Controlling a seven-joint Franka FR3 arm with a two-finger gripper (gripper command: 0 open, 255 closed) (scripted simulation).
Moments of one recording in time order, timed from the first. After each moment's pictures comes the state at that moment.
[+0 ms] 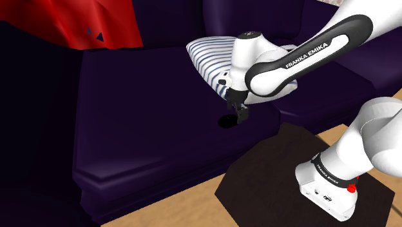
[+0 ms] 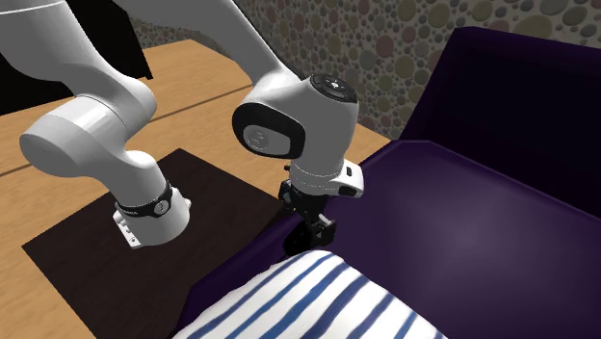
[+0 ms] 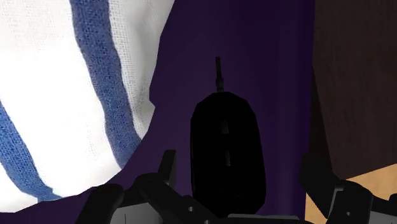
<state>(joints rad) 0.36 -0.07 -0.03 -2.59 -0.06 2.39 -0.87</state>
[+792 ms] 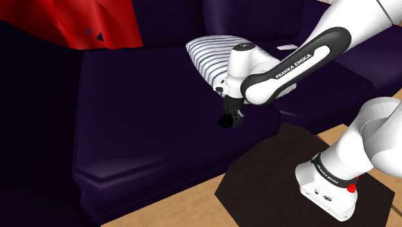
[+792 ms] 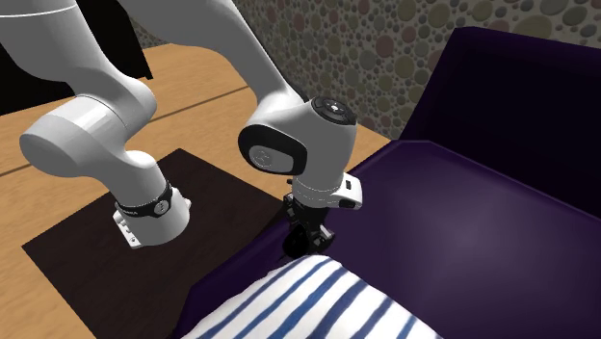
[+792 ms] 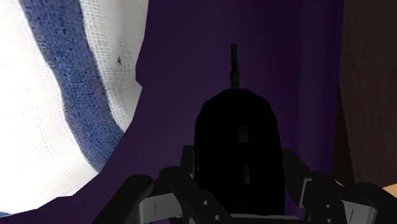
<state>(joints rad) 0.36 0.02 -0.03 -2.59 -0.06 2.49 -0.87</state>
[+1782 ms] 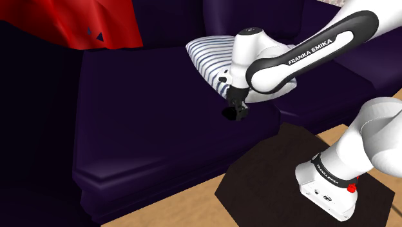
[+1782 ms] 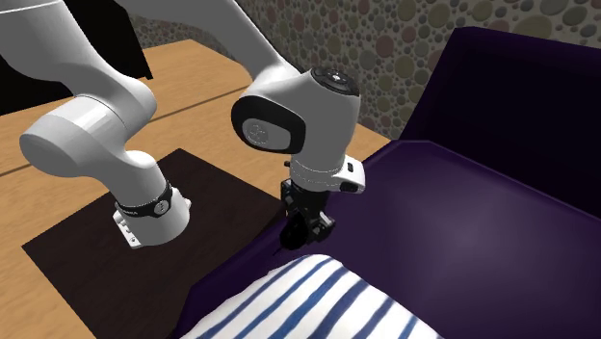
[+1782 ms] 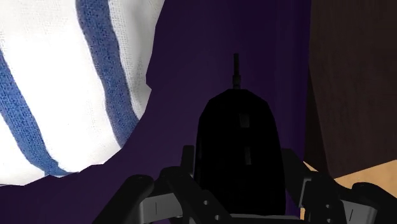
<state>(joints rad) 0.36 -0.10 -0.03 -2.58 -0.06 2.36 -0.88</state>
